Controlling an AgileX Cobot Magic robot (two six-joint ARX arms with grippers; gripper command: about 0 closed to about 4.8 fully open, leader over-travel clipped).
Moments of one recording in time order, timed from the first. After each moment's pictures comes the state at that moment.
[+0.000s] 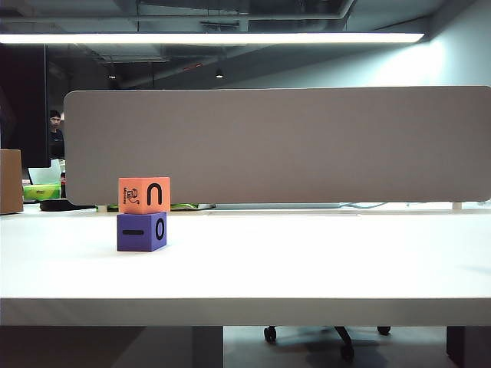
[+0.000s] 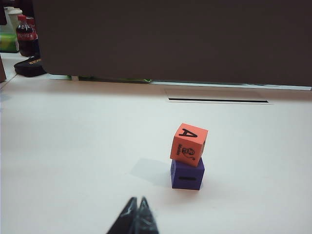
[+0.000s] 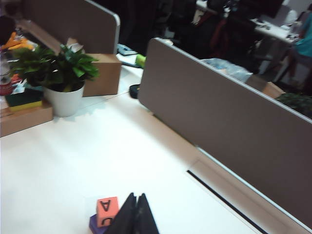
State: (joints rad) left arm 0.01 0.01 0.31 -0.32 0.19 -0.08; right arm 0.87 1.59 2.48 -1.06 0.27 -0.22
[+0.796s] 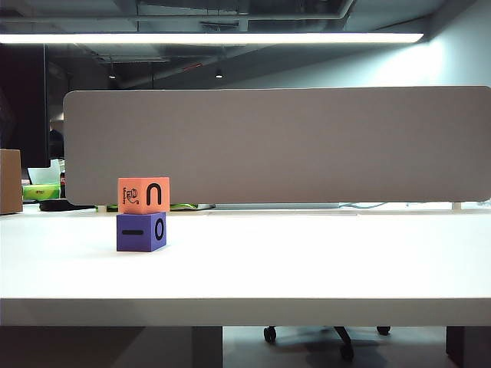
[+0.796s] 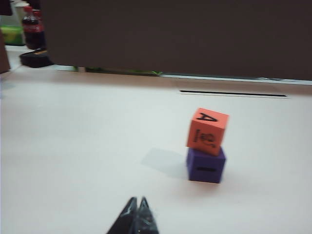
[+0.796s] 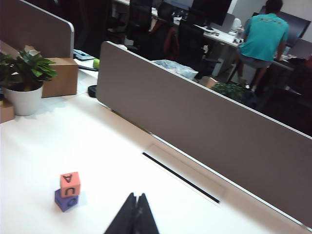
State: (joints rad) left arm 0.01 0.01 0.07 -0.06 0.15 -0.08; right arm 0.87 1.28 2.48 -1.30 0.41 -0.23
